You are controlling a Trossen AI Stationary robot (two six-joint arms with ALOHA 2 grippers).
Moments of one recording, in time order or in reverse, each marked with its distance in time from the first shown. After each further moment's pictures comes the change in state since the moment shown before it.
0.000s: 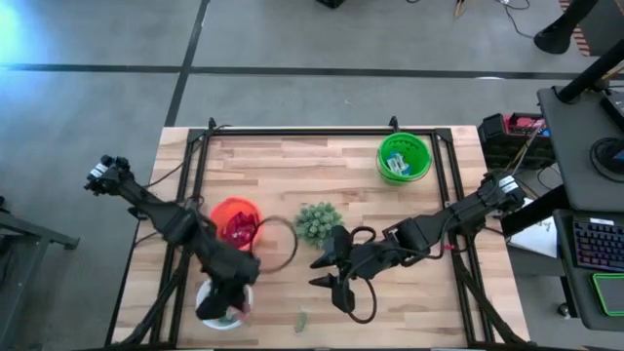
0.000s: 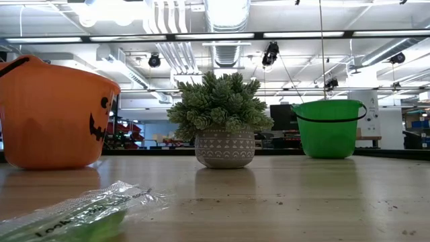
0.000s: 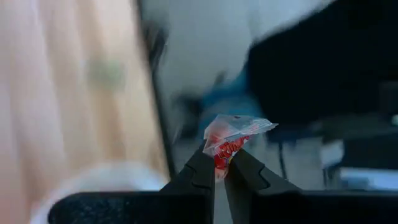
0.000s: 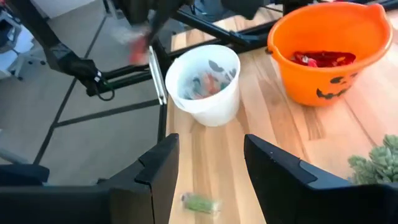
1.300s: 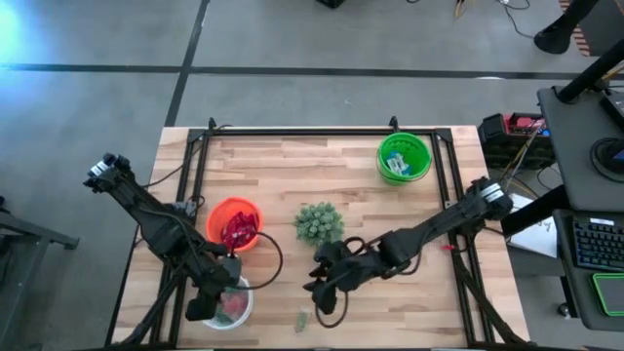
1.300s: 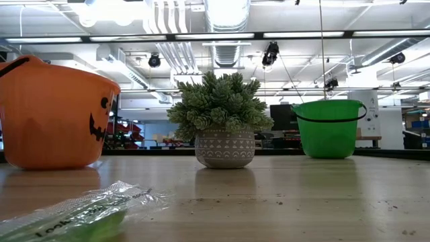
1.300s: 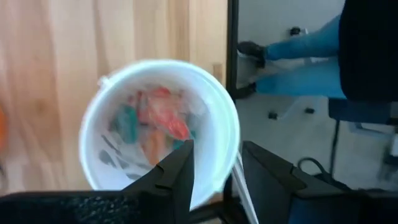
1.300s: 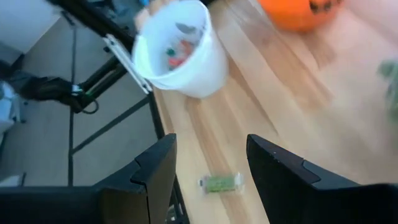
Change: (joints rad) left arm -0.139 -0.006 -0.003 -0.378 -0.152 -0.157; right arm 0.001 0.119 0.000 -0.027 0.002 0.400
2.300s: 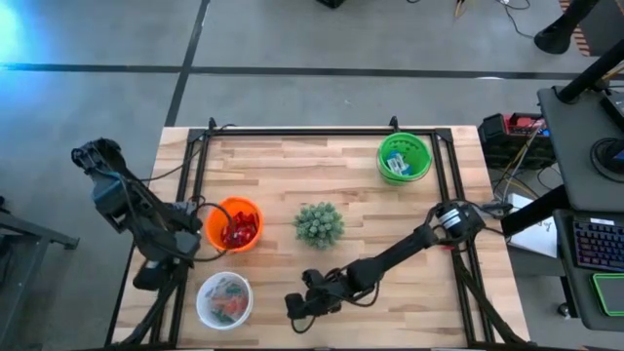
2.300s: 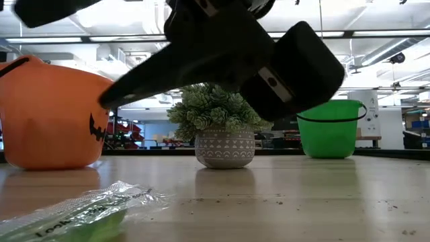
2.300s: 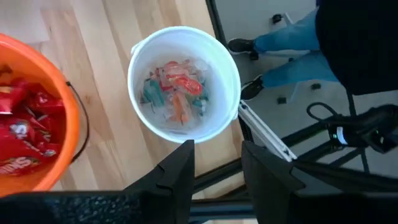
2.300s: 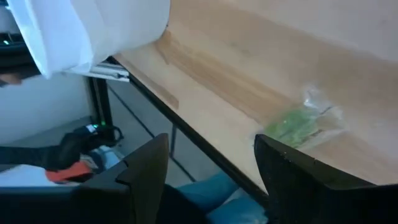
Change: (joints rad) left arm -0.086 -0.326 0.000 -0.223 -0.071 0.197; right arm 0.013 0.359 0.000 0.348 -0.212 0.820
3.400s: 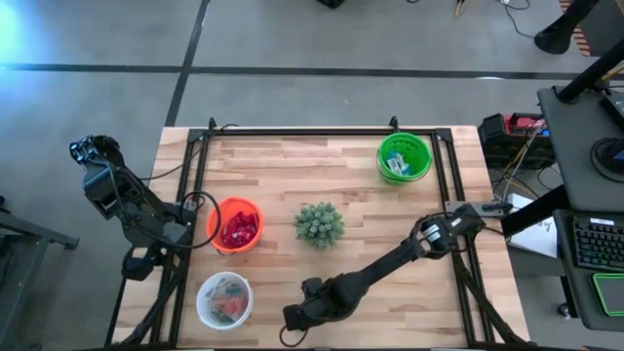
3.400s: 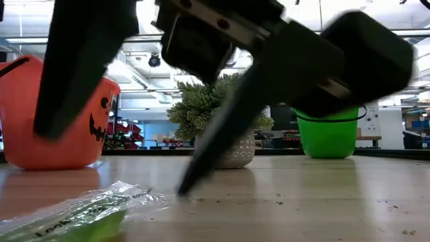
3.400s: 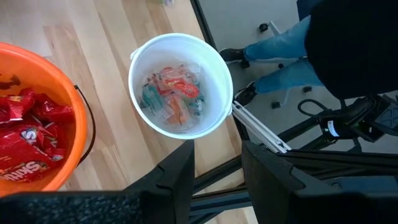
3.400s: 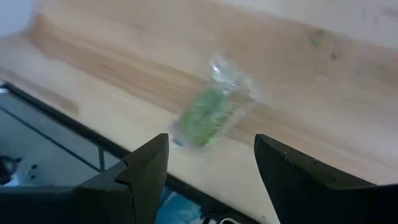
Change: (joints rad) left arm 0.000 -0.101 -0.005 -0.020 0.000 0.054; right arm 0.030 0.194 0.395 -0.580 -0.069 0.065
